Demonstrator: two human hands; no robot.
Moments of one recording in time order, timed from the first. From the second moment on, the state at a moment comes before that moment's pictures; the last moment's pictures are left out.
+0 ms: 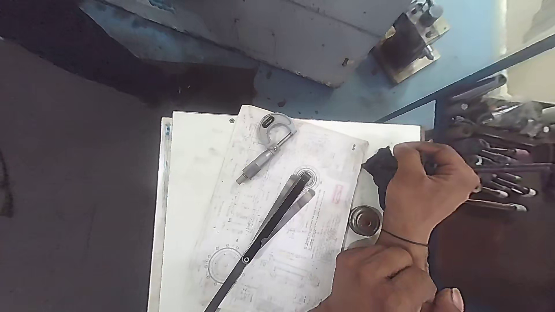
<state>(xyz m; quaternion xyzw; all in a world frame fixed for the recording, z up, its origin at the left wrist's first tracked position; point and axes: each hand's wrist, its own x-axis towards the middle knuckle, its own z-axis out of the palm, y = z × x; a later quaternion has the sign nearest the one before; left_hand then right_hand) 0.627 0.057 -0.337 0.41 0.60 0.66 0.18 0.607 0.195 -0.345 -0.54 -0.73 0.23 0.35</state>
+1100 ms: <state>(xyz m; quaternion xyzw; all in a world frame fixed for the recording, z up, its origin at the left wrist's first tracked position) 0.629 0.057 -0.338 0.40 0.61 0.66 0.19 0.608 0.195 -0.345 -0.54 -0.72 0.26 0.35</state>
